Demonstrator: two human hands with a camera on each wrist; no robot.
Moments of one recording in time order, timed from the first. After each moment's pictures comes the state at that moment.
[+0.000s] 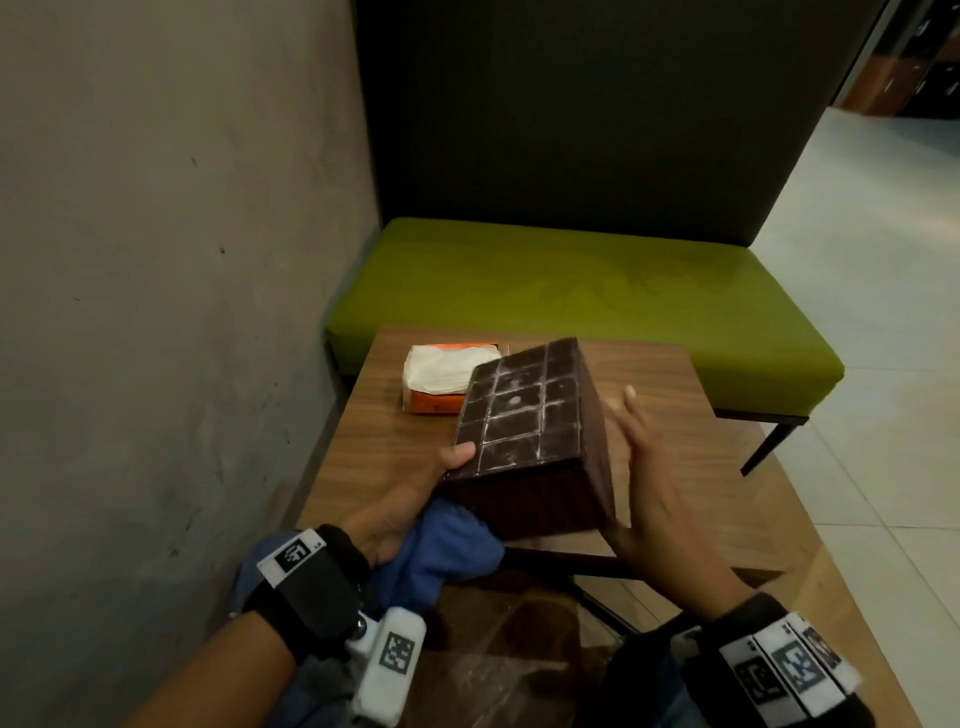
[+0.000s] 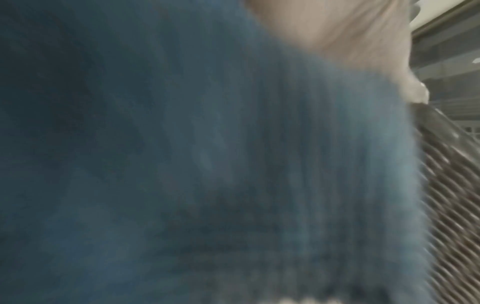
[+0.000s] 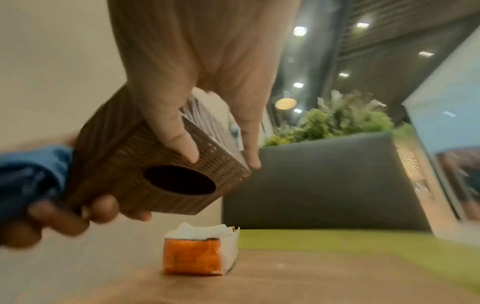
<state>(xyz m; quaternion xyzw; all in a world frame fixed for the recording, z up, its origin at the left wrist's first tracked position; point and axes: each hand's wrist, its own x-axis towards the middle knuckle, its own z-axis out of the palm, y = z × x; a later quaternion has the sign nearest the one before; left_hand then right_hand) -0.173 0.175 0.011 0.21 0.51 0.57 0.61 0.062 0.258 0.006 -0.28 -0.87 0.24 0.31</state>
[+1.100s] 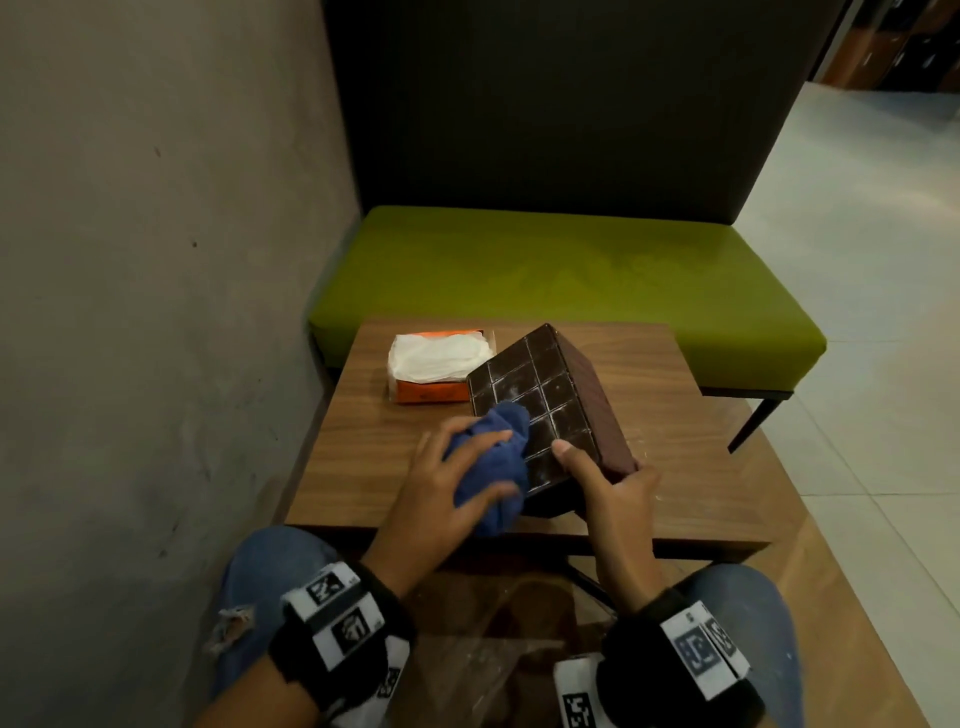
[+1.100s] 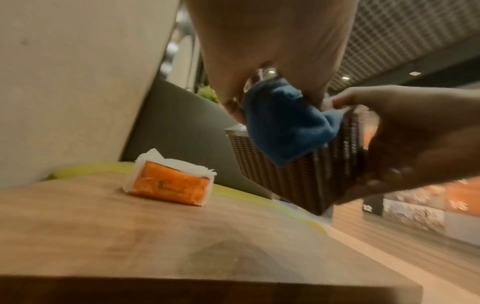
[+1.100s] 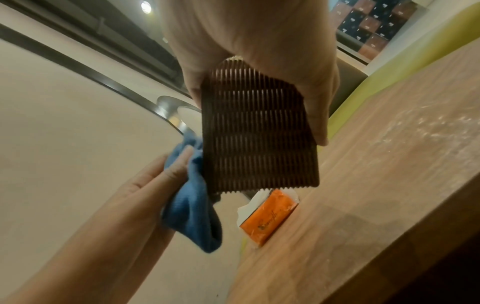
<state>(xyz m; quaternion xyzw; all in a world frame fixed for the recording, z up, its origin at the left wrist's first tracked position) -0.145 0.170 -0.012 0.65 0.62 0.41 0.15 0.025 0.233 -0.004 -0.54 -0.41 0.59 0.44</state>
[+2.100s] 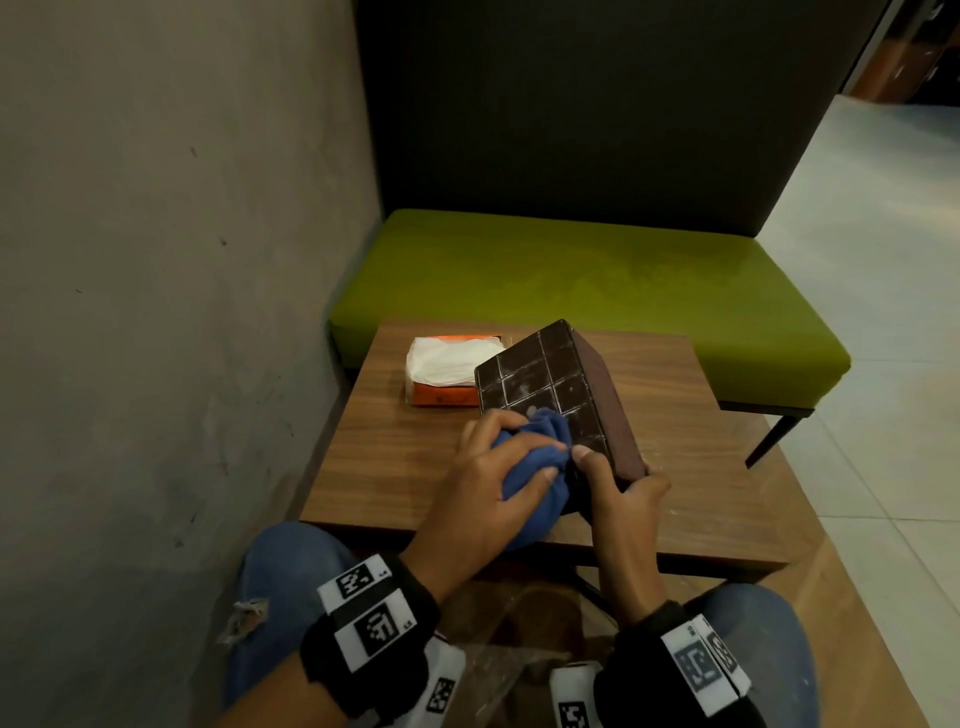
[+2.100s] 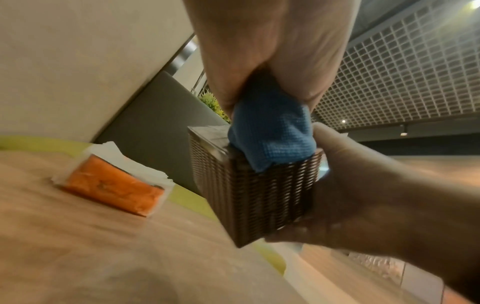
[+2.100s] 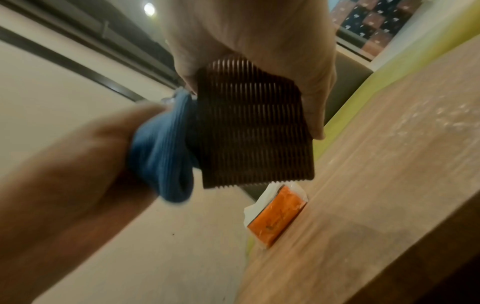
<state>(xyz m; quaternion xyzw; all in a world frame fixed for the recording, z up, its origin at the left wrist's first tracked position) -0.121 0.175 0.019 0.64 0.60 0.45 0.18 0.010 0.228 0.001 -0.52 -0.43 0.56 0.48</state>
